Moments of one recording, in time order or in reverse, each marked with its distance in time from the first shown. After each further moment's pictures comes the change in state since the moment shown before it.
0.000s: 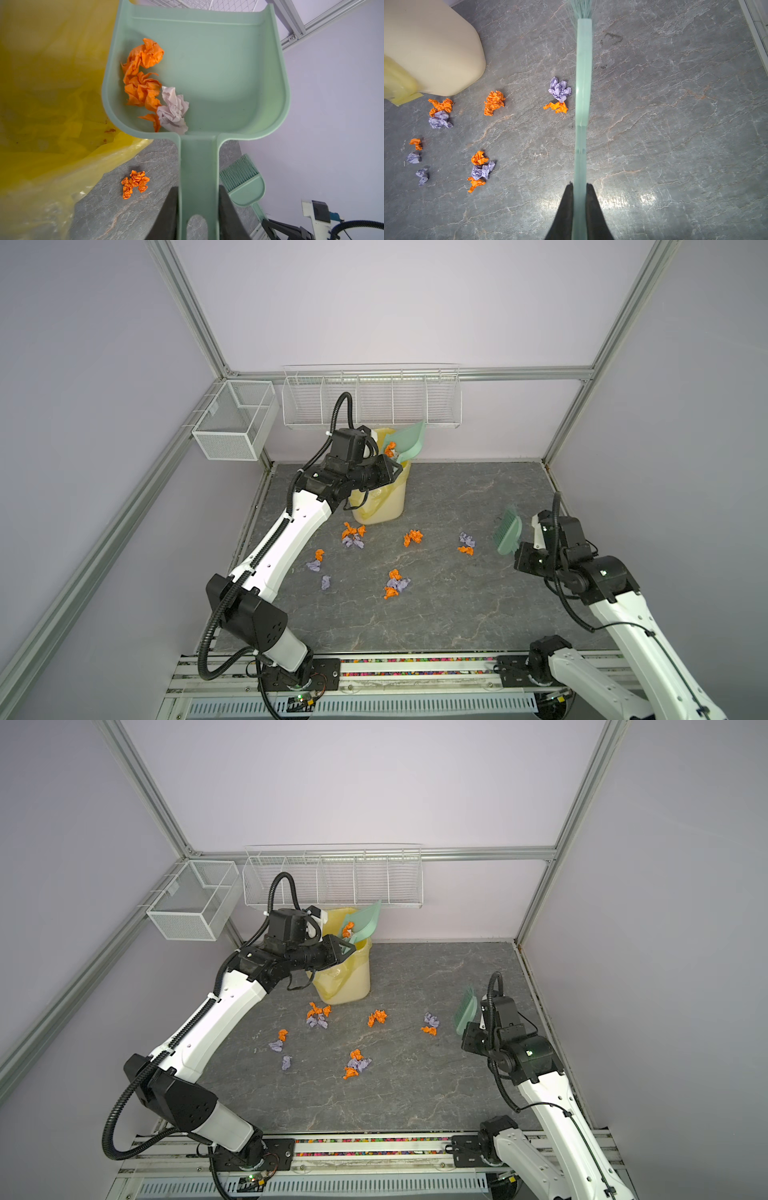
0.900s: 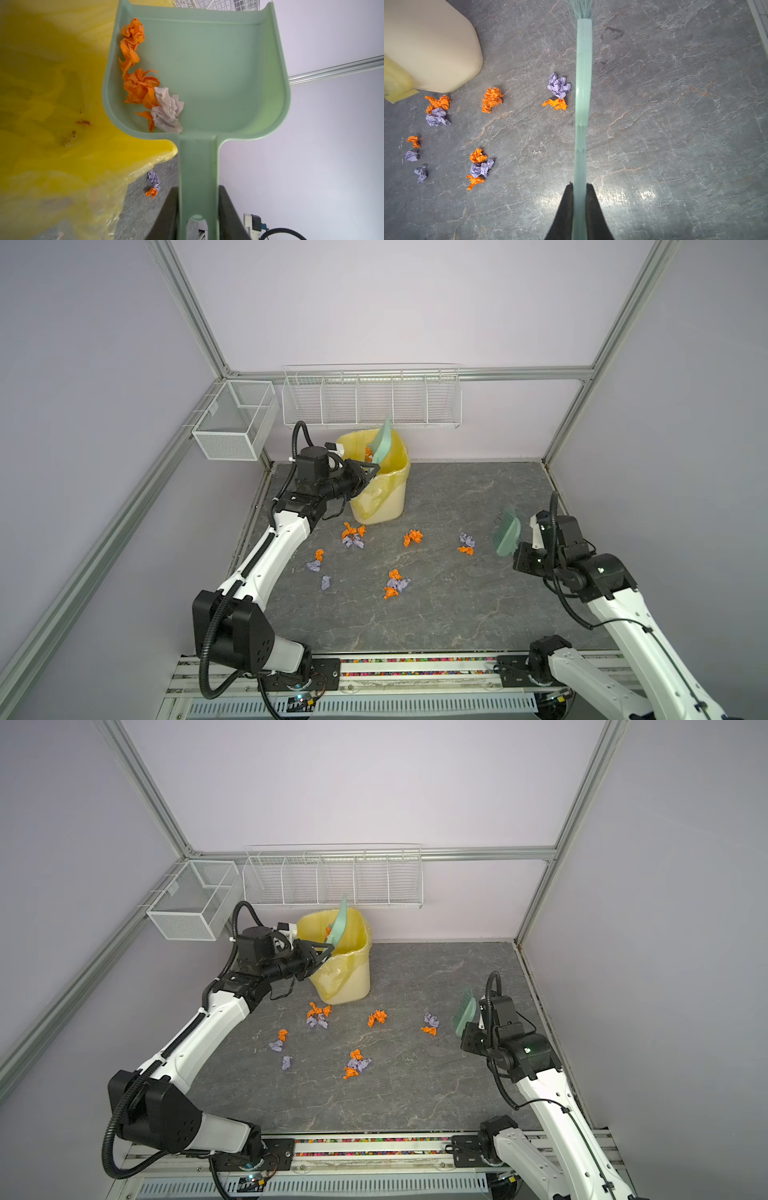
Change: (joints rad) left arm 0.221 -0.141 -0.422 0.496 0.283 -0.405; right arm 0.000 0.026 0.002 -0.005 -0.008 0.002
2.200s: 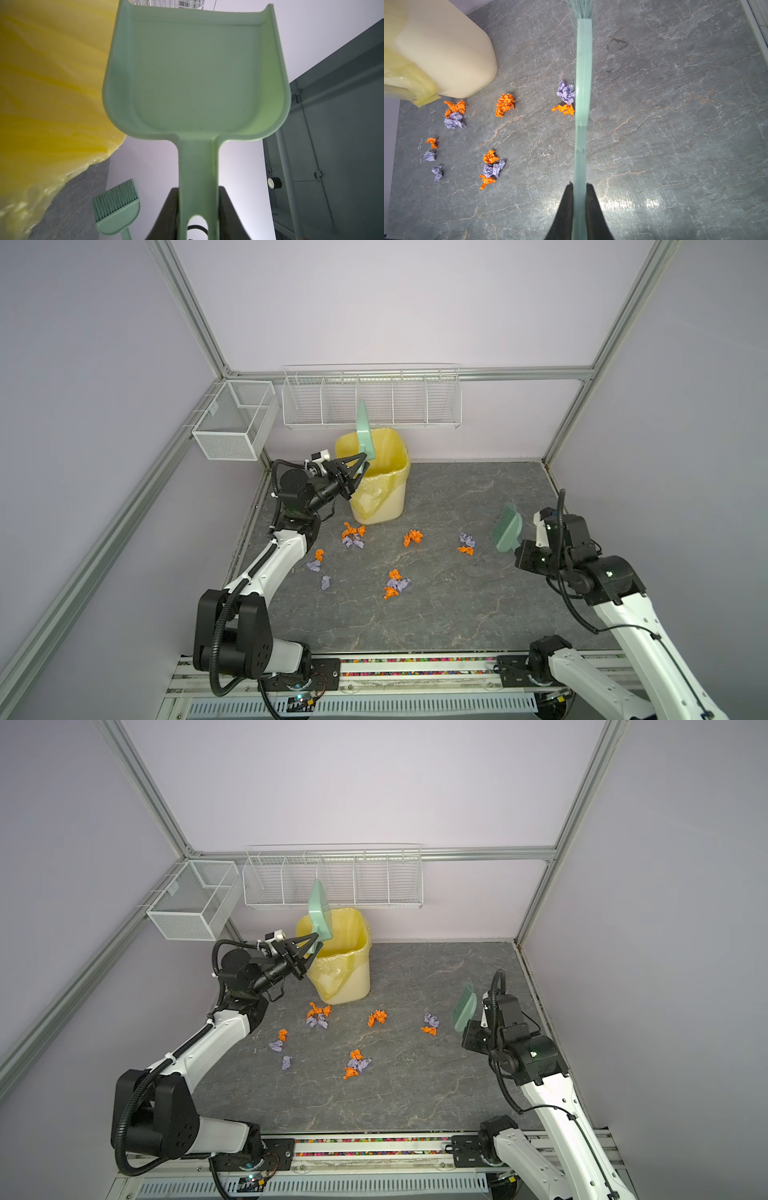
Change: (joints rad) left arm 0.080 -0.039 -0.292 0.777 0.111 -0.678; right arm 0.000 -0.030 0.044 -0.017 -0.014 0.008
